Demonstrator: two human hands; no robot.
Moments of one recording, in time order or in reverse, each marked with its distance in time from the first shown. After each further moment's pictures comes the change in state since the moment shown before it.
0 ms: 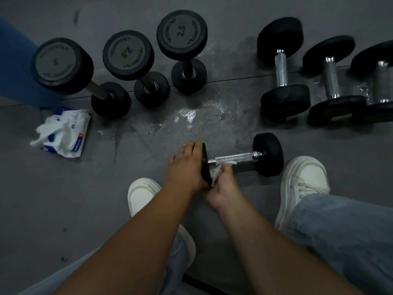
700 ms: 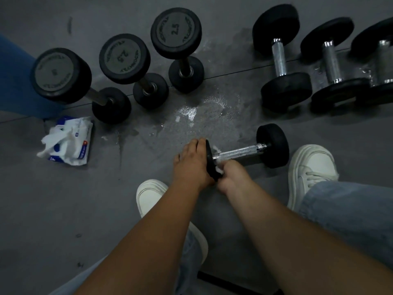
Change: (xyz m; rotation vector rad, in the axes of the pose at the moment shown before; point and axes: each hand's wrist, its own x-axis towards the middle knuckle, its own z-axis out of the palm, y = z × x) left_hand 0.001 -0.001 -0.002 -0.043 0.003 0.015; right_hand -0.001 -0.017 0.016 -0.046 0.064 -0.076
